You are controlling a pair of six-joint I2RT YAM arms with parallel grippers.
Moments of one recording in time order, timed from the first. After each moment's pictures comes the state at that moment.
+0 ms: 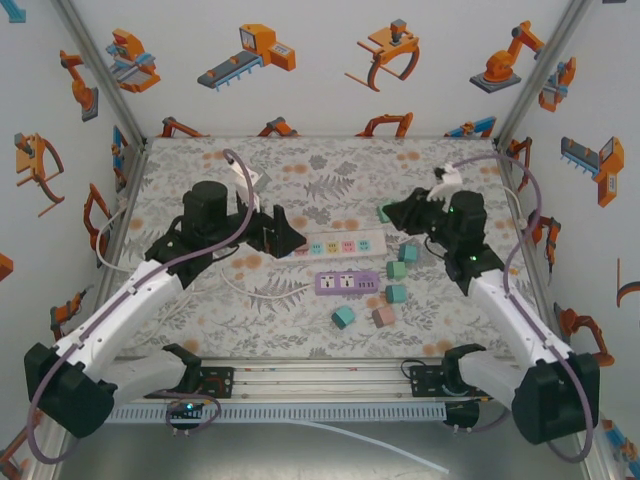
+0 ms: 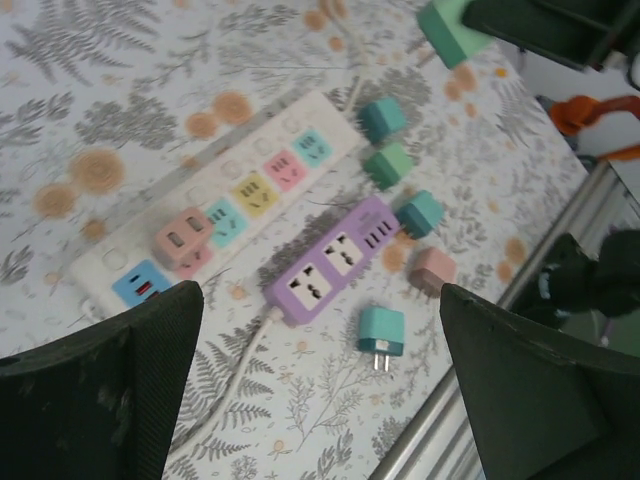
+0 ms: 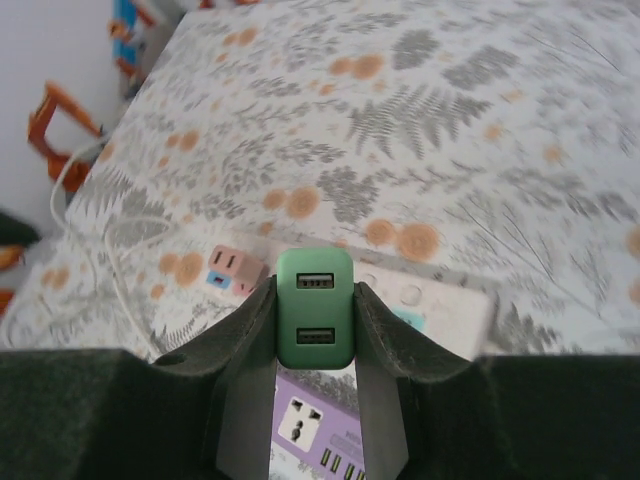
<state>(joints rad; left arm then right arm) -0.59 1.08 0.96 -0.25 0.44 -0.24 0.21 1.02 0.67 0.11 -0.35 0.48</state>
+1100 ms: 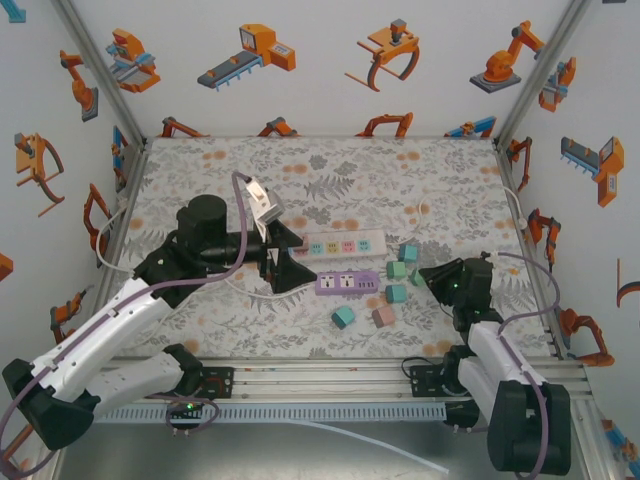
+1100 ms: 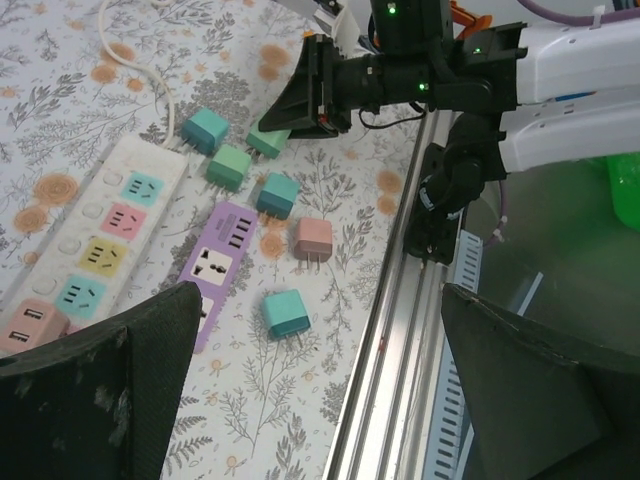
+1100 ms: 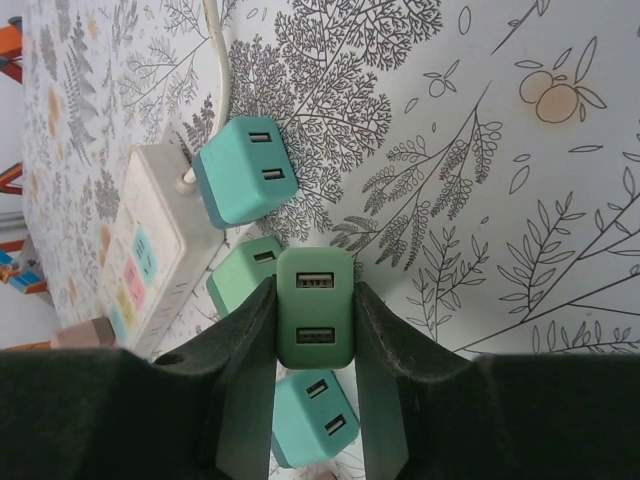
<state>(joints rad) -0.76 0.97 0.98 -0.29 0.59 -0.11 -0.06 0.87 0.15 0.11 -0.19 0.95</state>
